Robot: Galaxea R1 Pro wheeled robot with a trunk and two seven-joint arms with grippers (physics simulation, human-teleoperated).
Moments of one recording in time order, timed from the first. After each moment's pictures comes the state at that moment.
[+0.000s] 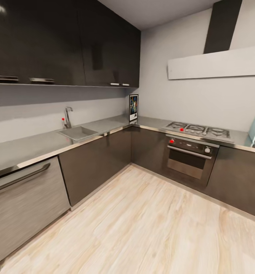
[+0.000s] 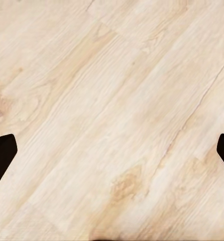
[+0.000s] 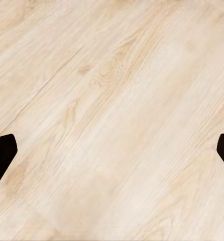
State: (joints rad) left arm 0.05 0.00 0.02 -0.74 0.00 -0.01 0.00; right arm -0.15 -0.07 0.00 -0.44 0.01 -0.14 0.00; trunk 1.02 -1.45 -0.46
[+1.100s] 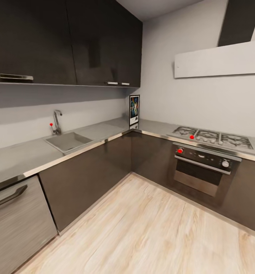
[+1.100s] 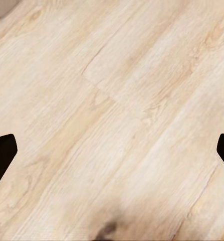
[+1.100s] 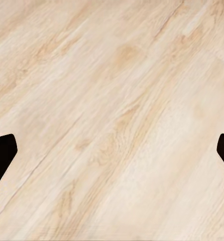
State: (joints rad) left arm 0.05 0.00 0.02 -0.74 0.00 -0.01 0.00; right arm -0.15 -0.07 0.00 -0.44 0.01 -0.14 0.00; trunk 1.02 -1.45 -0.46
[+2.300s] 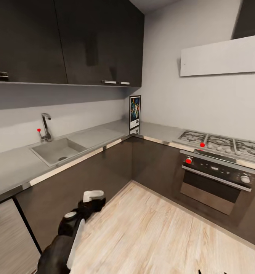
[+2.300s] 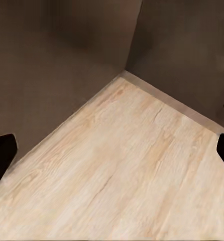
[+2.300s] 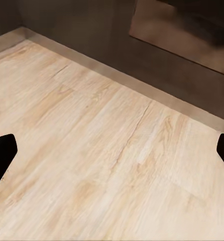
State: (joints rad) left arm -0.31 -0.16 0.00 -1.38 0.00 0.59 0.00; right arm 0.14 -0.11 -0.15 -0.95 0.00 -0.33 0.00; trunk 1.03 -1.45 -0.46
